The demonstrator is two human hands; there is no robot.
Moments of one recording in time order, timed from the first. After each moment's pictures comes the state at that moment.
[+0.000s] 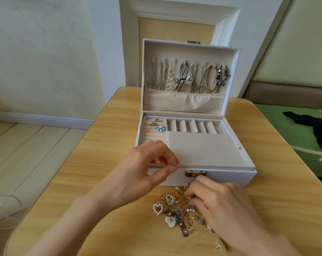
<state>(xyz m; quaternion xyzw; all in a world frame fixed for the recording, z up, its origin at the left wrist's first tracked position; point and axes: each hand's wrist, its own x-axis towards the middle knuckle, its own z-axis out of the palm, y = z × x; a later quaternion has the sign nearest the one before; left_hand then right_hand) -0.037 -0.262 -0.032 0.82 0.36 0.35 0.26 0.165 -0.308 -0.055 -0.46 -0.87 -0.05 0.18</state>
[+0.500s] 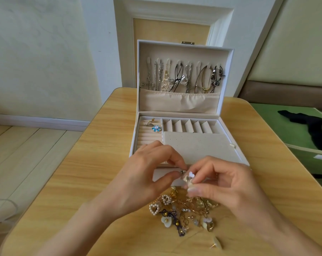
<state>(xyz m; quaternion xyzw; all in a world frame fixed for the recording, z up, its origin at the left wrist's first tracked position) -0.024 -0.268 -0.031 0.84 0.33 0.37 0.22 0.175 -0.304 -0.024 -0.40 -0.65 0.48 0.43</state>
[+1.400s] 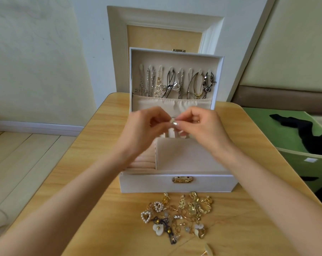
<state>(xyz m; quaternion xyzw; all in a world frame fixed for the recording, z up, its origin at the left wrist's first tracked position) 0.001 -0.191 -0.003 0.74 0.42 0.46 0.27 0.161 -0.201 0.007 -0.50 -0.63 0.36 0.48</state>
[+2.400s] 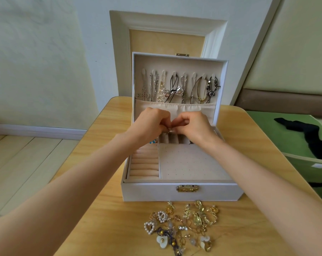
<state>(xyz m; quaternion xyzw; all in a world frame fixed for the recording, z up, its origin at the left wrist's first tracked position) 0.005 -0.125 -0.010 0.83 0.48 0.27 0.12 0.155 -0.140 -0.013 -0.58 -0.66 0.27 0.39</state>
